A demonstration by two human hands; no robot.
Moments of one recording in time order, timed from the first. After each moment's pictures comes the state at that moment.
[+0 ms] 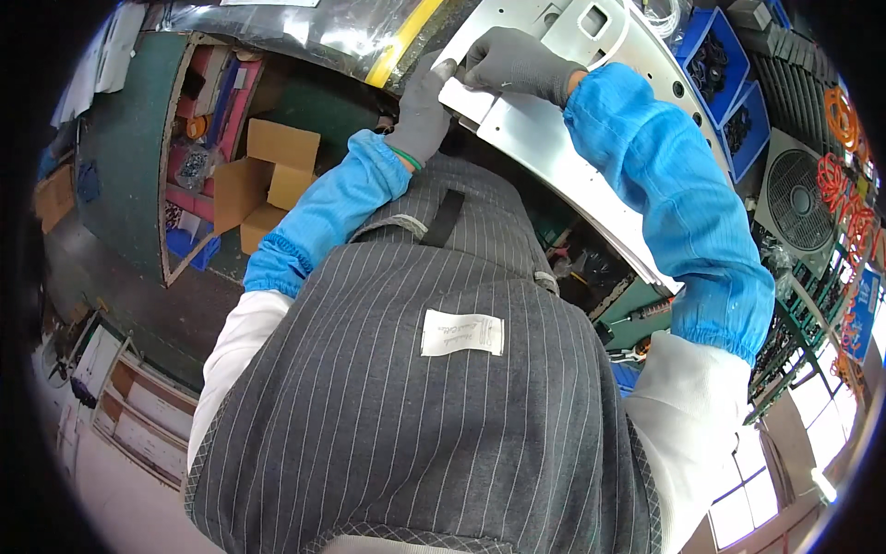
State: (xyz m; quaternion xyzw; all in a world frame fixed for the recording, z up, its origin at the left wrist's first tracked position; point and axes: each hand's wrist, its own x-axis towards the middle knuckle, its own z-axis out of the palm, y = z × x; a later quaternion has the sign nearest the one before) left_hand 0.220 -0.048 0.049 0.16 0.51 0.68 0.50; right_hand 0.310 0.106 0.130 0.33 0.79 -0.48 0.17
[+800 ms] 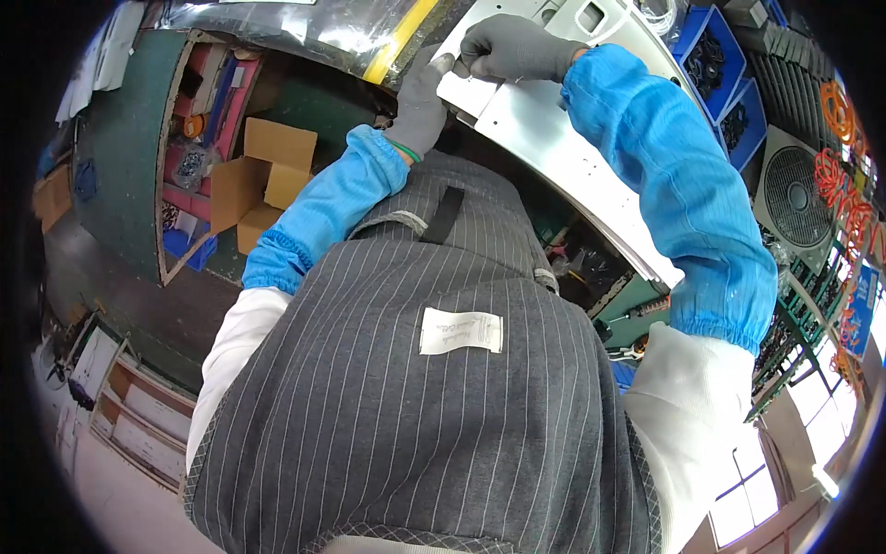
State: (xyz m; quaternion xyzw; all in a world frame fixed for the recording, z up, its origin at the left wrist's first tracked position) left_hand 0.216 -0.051 0.058 0.19 0.54 0.65 0.50; right_hand 0.310 0.124 0.124 0.21 0.87 -0.40 0.20
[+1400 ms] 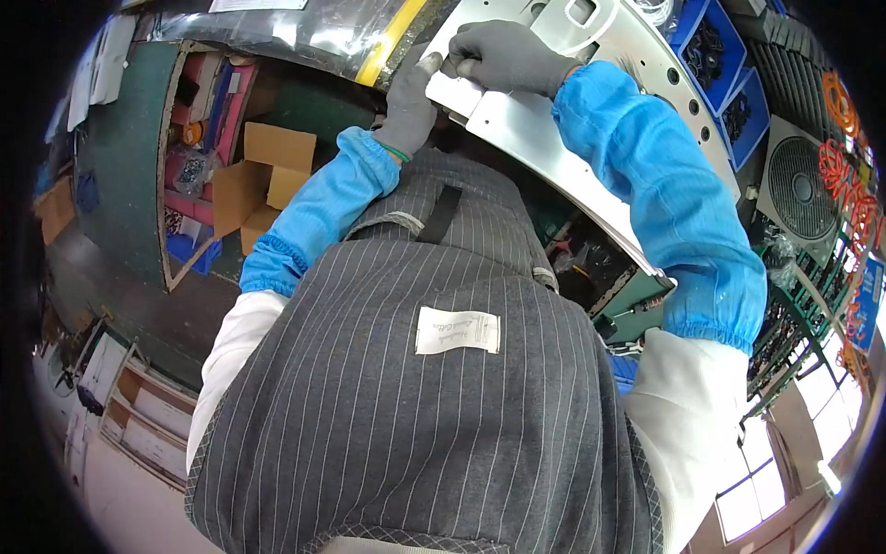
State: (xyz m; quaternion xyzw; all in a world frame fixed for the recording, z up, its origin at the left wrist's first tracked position) left_hand 0.215 -0.044 0.048 0.17 0.49 0.67 0.53; right_hand 0.322 0.109 0.122 0.22 0.90 -0.37 0.12
